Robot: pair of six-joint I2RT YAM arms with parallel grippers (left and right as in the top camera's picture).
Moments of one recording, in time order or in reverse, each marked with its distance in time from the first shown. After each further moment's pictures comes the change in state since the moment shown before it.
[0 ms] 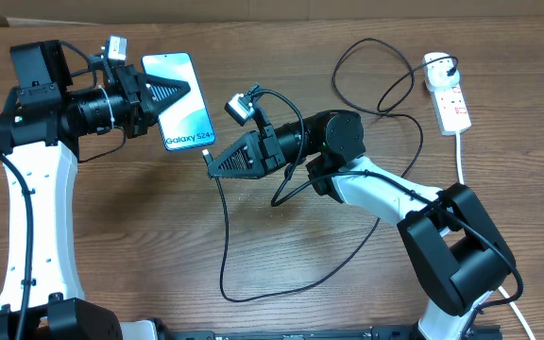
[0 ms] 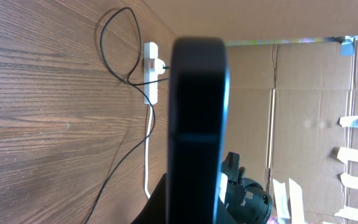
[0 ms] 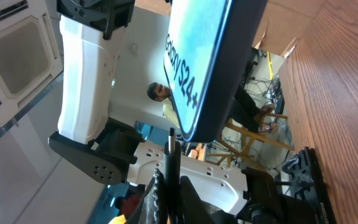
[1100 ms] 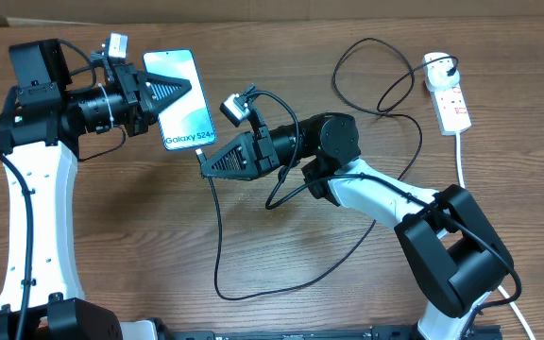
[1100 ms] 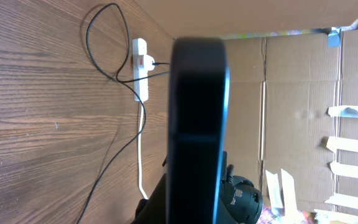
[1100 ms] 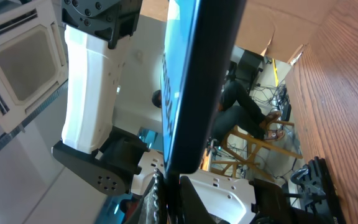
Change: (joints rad) left arm 0.000 0.000 0.000 0.023 0.049 0.000; right arm 0.026 0.000 0.000 0.001 0.059 0.007
